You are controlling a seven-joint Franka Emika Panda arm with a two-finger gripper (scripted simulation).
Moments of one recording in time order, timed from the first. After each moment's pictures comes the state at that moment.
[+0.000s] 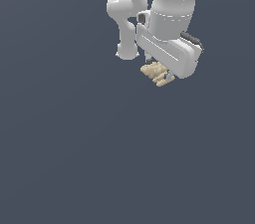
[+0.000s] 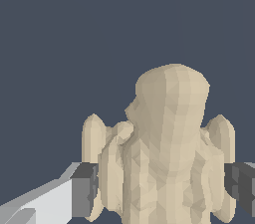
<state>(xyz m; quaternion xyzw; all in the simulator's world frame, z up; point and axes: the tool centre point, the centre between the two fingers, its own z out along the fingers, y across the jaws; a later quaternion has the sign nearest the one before) -0.014 0.094 0.346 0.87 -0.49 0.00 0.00</state>
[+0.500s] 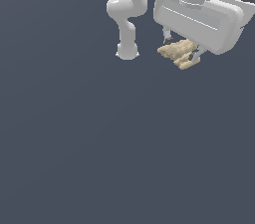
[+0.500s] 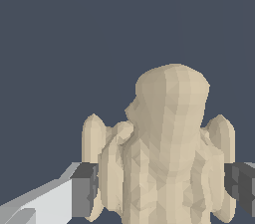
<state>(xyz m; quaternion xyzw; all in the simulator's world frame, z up) -0.001 0.135 0.421 0.87 -0.49 0.00 0.00</state>
